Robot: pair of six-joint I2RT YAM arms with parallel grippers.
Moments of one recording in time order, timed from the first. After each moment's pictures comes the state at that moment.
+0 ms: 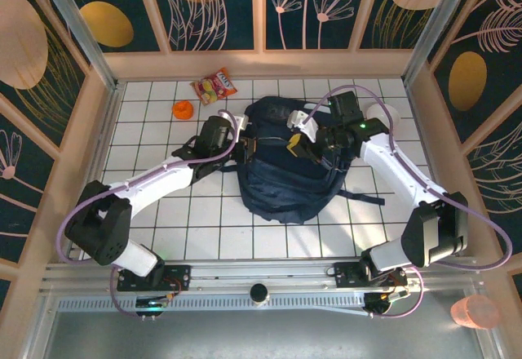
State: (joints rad) left arm -0.59 1.53 0.97 -0.04 0.12 -0.38; right arm 0.37 1.42 1.21 -0.69 -0.72 -0.71
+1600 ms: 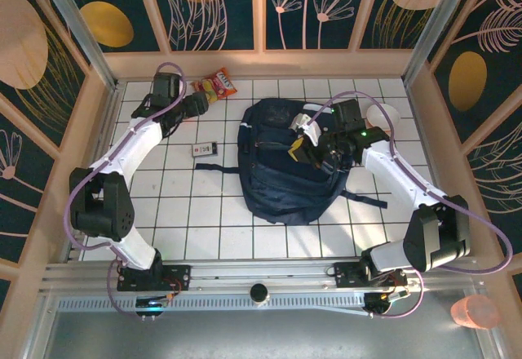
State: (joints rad) left arm -0.19 1.66 1.33 -0.35 0.03 -0.25; right arm 0.36 1.39 1.09 -0.58 -0.77 -0.55
